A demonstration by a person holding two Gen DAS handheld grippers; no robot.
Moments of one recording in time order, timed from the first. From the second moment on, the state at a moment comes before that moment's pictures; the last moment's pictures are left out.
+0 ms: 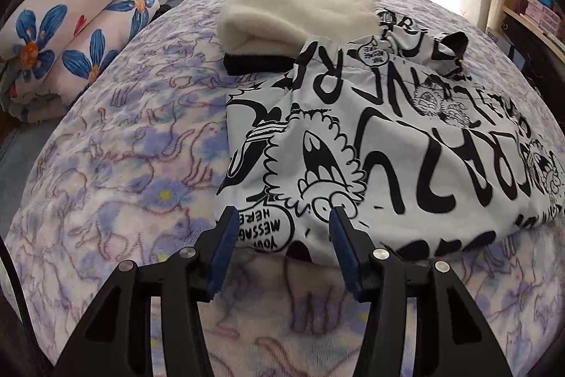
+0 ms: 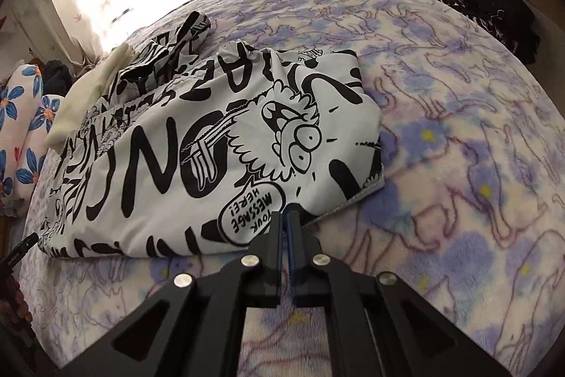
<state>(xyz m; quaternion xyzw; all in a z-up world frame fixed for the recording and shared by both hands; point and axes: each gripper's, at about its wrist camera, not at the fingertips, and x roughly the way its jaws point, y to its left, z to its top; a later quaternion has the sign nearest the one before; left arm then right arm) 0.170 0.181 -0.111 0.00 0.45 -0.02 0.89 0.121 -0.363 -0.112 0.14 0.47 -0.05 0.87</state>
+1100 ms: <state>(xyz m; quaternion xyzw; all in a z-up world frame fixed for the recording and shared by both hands) 0.125 0.111 -0.008 0.02 0.36 -0.17 0.92 0.112 -0.272 -0.033 0.08 0.42 0.07 0.90</state>
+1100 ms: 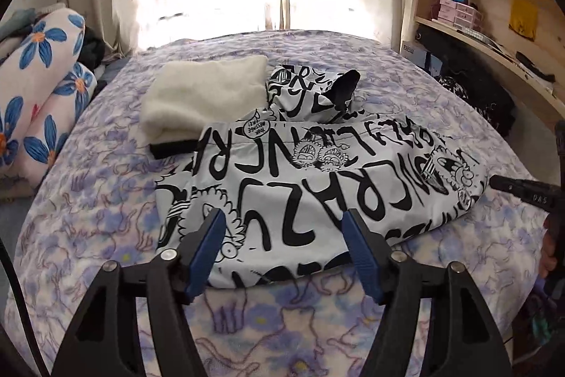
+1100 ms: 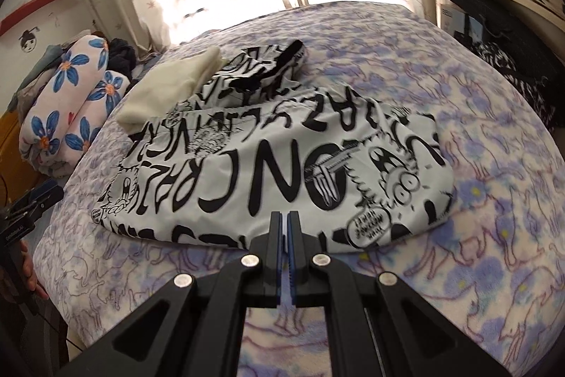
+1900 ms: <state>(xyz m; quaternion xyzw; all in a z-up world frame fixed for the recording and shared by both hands) 0.482 -0.016 -0.001 0.05 0.44 -0.17 0.88 0.415 -0.278 -0.012 0.11 0.44 0.09 0.89</state>
